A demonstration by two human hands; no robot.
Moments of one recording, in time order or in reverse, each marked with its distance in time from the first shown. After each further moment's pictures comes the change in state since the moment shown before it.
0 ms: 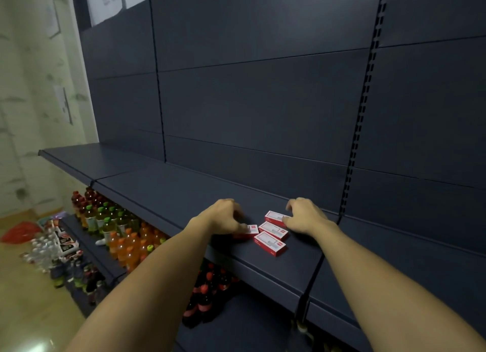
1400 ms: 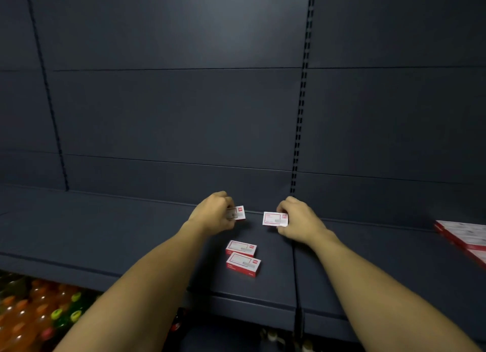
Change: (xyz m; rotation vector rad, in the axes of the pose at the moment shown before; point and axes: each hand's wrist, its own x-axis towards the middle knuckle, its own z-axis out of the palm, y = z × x) left_hand 0.085 0.037 -0.002 -0.016 0.235 0.445; right_hand -0.041 0.037 -0.024 -0.009 0.298 0.139
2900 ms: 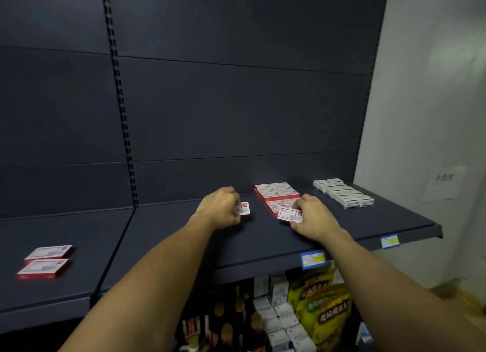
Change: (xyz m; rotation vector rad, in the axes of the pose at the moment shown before) left_hand 0.040 0.407 0.093 -0.061 -0.085 0.482; right_hand -0.294 0.256 -0.219 -0.335 0.100 0.494
